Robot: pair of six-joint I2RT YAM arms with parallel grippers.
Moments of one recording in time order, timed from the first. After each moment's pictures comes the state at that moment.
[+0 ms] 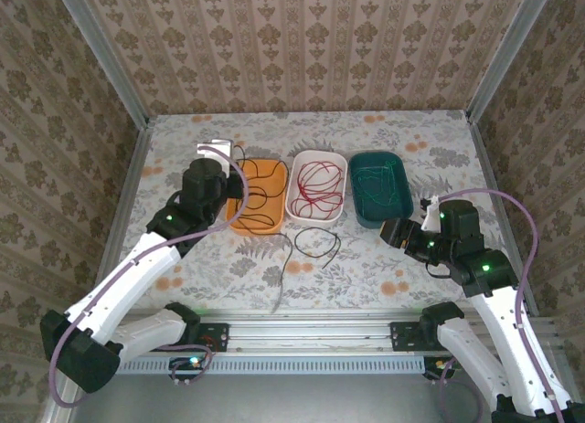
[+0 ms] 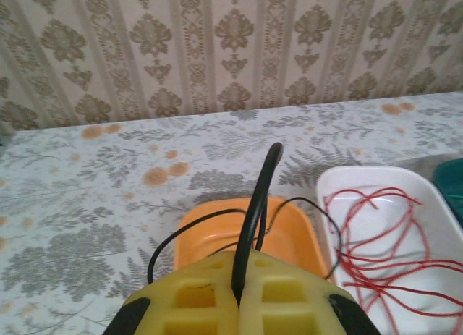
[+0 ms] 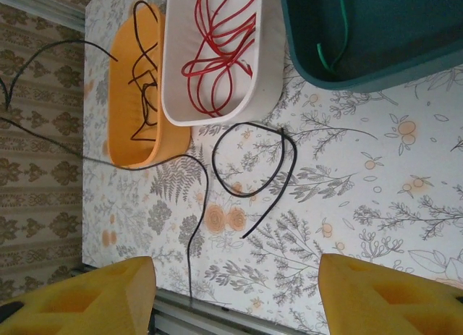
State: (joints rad) left arm -0.61 1.03 0.96 -0.28 -0.32 -0.18; right arm 0.17 0.64 0.78 -0.89 -0.41 0.68
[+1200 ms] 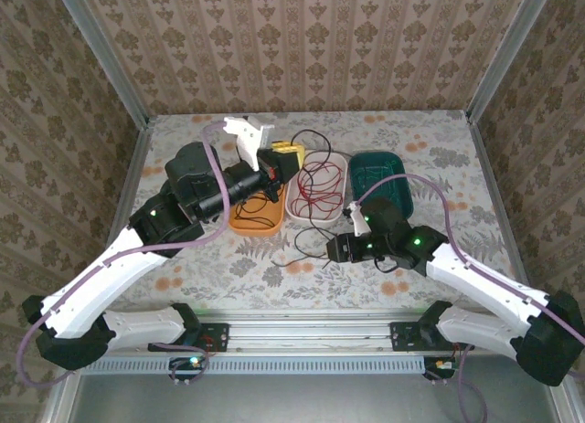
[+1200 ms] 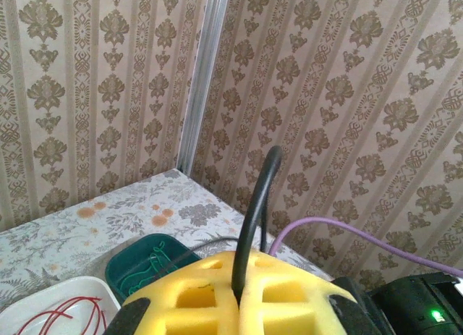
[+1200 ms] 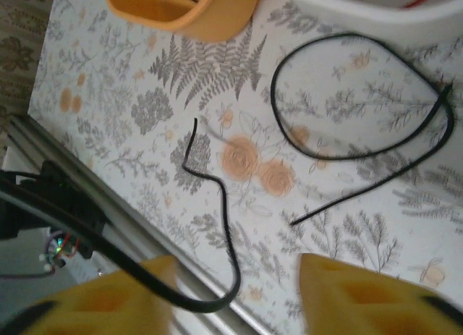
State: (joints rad) left arm -0.98 1.11 1.42 -0.33 0.06 -0.27; right arm 0.68 1.05 0.72 -0.49 -0.31 0.57
